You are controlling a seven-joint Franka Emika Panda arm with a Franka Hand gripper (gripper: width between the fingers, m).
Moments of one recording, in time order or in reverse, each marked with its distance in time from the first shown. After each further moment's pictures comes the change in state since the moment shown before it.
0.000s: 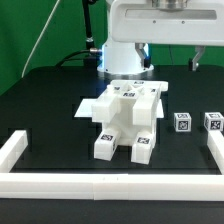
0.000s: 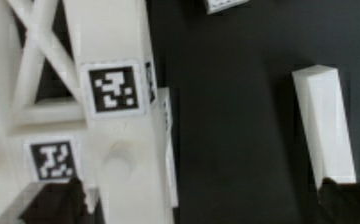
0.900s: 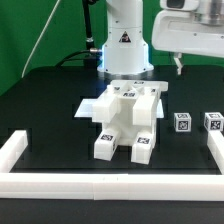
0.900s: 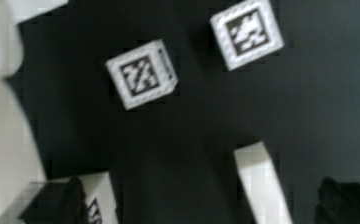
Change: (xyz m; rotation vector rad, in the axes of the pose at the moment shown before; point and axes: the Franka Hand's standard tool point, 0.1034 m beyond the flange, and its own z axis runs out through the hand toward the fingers) arm -0.057 -0.064 0.035 -0.039 0.000 0.077
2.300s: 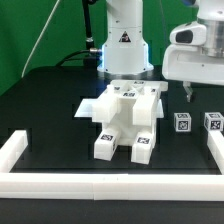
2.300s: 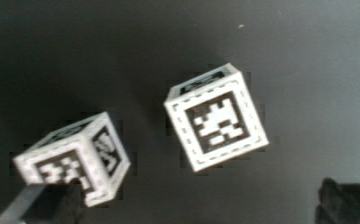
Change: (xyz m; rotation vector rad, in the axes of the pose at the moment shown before) arm -0.024 -0.021 0.065 0.037 0.002 0.006
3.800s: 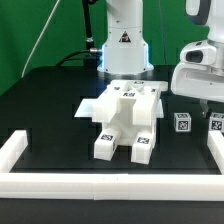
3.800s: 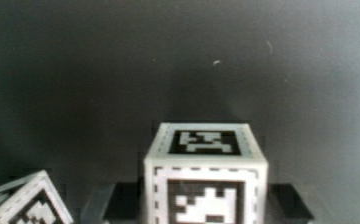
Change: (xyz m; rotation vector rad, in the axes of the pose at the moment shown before) arm -0.011 -0.013 0.034 -0.033 -0.003 0.010
